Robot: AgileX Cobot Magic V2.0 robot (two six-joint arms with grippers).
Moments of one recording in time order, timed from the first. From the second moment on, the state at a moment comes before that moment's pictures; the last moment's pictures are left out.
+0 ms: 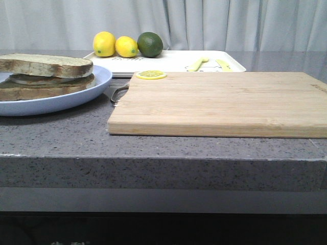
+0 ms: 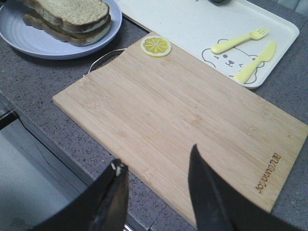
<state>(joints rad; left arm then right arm) 0.25 1.64 -1.15 -0.74 0.88 0.46 0.34 0.73 -0.89 0.26 0.78 -0.38</state>
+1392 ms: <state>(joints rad) 0.09 1.71 -1.49 -0.82 1.04 0.51 0.34 0.73 -0.89 0.27 0.78 -0.38</state>
